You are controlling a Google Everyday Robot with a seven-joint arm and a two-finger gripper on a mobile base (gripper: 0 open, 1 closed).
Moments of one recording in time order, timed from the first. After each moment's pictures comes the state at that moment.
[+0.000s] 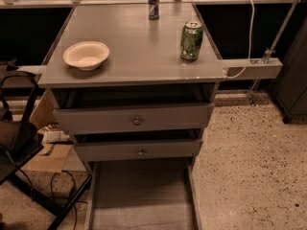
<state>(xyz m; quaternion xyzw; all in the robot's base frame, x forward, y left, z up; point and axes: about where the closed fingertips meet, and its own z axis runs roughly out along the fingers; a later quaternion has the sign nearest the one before) 0.656 -0.151 1.104 -0.34 0.76 0.11 0.55</state>
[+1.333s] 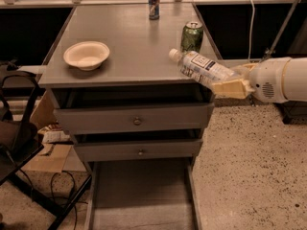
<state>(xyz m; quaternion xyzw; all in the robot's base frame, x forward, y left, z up) 0.547 -0.185 0.889 -0.34 0.80 0.17 0.47</state>
